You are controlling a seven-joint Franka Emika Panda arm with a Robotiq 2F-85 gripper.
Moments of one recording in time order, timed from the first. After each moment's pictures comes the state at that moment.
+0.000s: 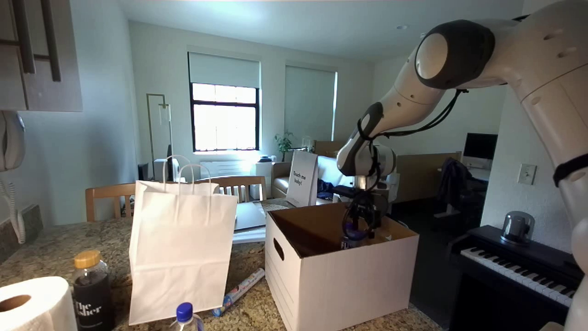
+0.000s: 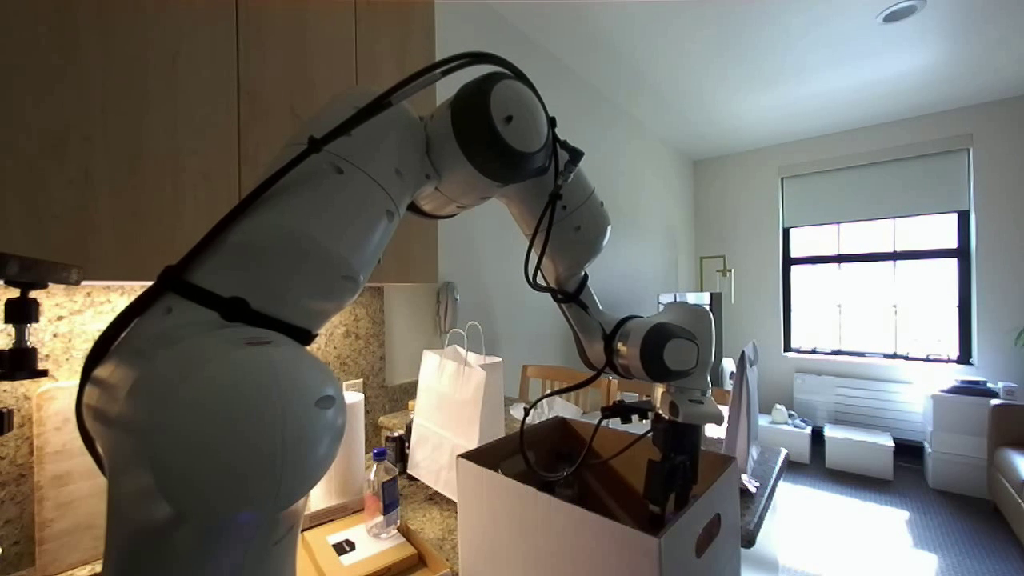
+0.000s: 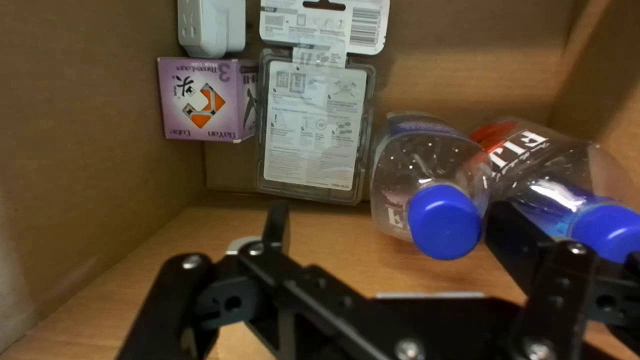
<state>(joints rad) -0.05 0.55 -0.21 -1.91 0.19 2.30 1.32</state>
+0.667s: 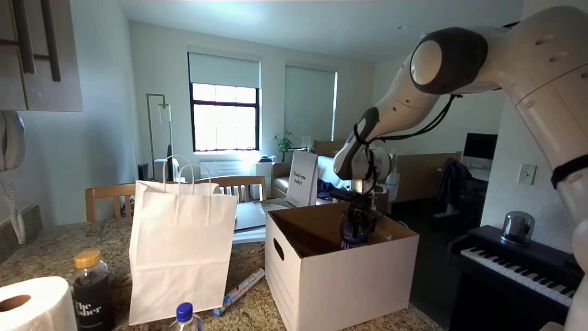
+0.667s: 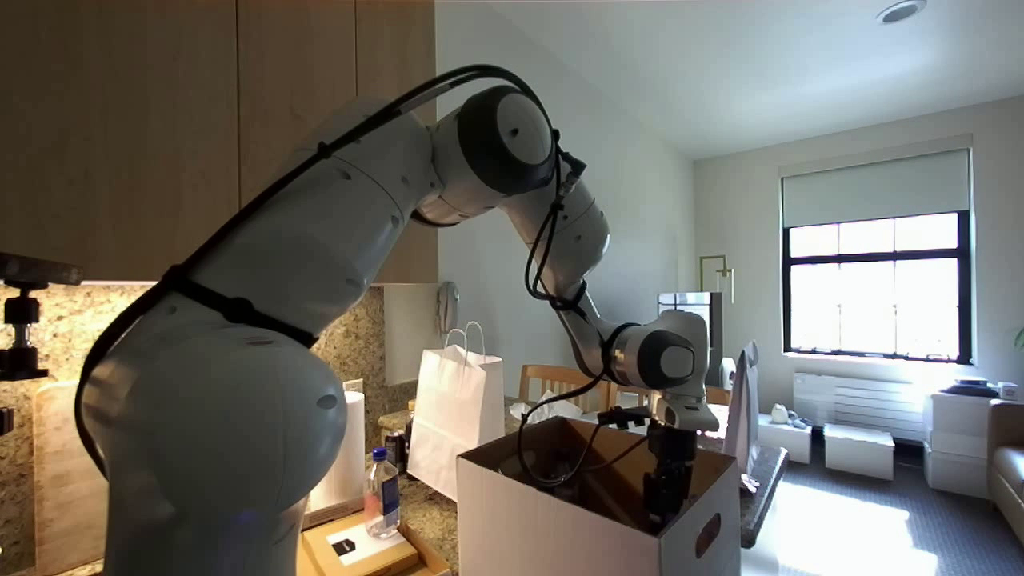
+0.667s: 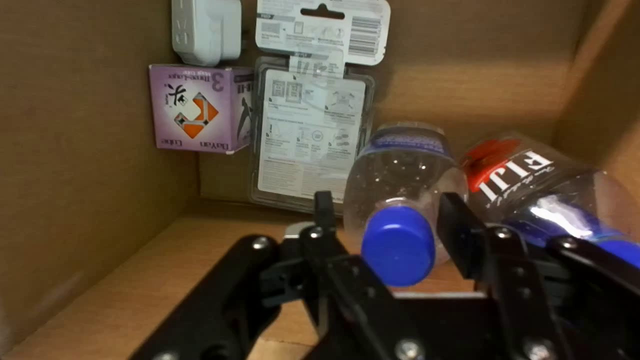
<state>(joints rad) -0.04 0.58 -0.21 -1.88 0.19 2.30 1.32</state>
